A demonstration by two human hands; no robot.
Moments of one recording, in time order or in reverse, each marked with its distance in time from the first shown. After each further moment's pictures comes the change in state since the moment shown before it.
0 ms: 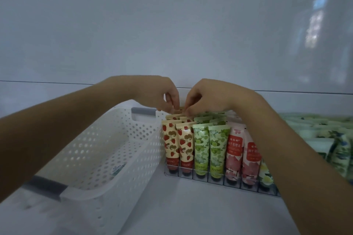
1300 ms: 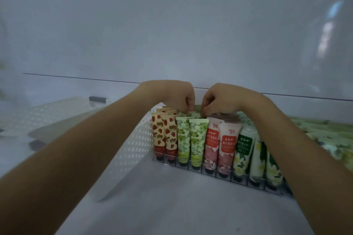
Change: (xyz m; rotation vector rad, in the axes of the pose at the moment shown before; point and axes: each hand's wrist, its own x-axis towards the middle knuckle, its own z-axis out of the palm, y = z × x) left_hand 0.020 0.077 0.014 0.106 0.025 -0.126; right_hand -0.036 0.041 -0.016 -0.042 -0.017 0.077
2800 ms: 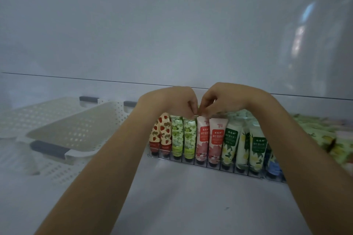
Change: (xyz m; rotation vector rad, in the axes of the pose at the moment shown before) left_hand -0.029 0.026 0.006 -0.199 0.065 0.082; right_hand -0.036 -0.005 -0.015 -0.042 -0.069 -0.036
